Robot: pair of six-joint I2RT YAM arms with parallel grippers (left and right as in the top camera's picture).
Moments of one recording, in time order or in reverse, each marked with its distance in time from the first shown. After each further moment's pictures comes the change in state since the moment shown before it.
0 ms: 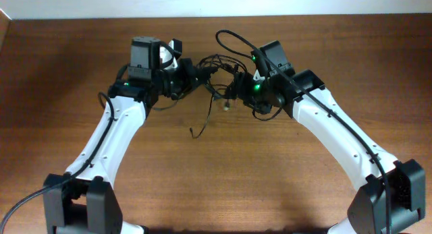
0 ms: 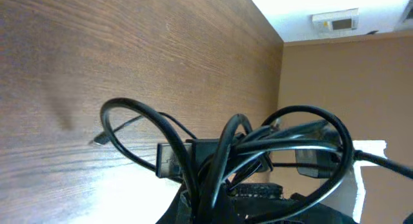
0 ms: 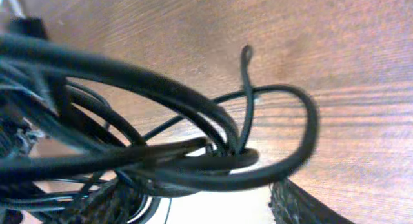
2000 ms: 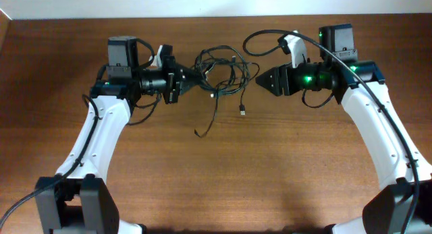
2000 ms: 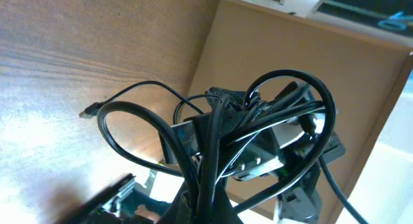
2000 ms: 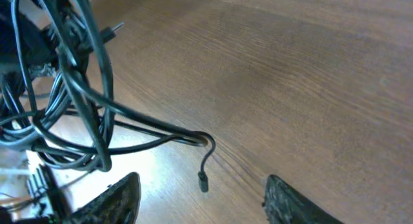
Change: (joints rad) left arm 0.118 0.000 -0.002 -0.006 0.441 -0.308; right arm -0.317 -0.068 0.003 0.002 -0.451 -0.939
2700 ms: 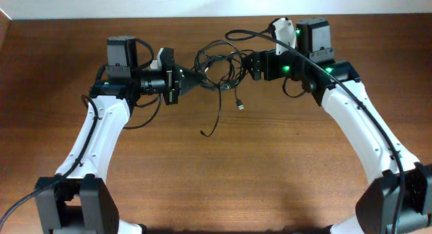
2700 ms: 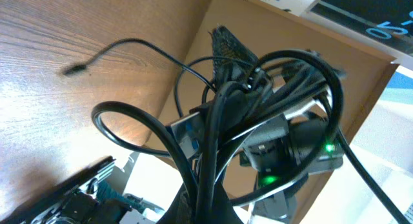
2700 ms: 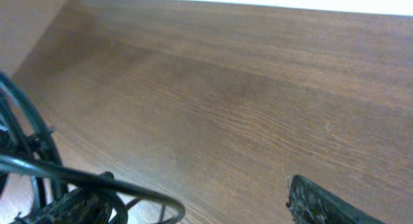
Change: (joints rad) left arm 0.001 0.000 0.000 0.004 0.060 -0.103; right arm 0.115 0.058 0.000 0.292 0.308 0.243
